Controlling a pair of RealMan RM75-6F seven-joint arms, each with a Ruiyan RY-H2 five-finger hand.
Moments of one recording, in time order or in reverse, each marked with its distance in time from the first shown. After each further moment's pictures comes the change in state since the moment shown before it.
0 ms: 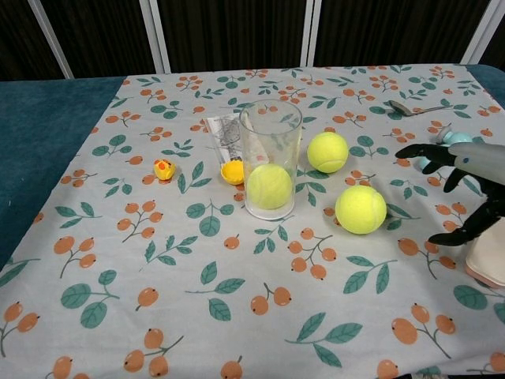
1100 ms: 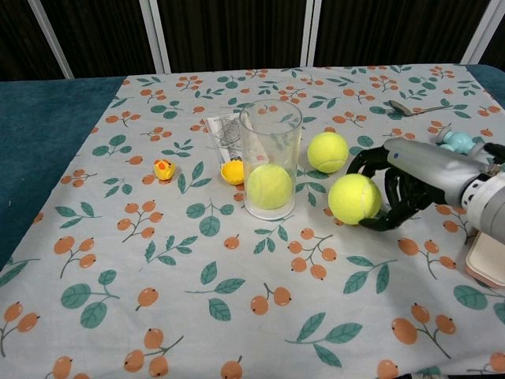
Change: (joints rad) left arm -0.001 0.001 -0.005 -0.002 -0.017 -0.006 -0.001; right arm 0.039 -0.218 0.087 0.116 0.013 0.039 -0.024
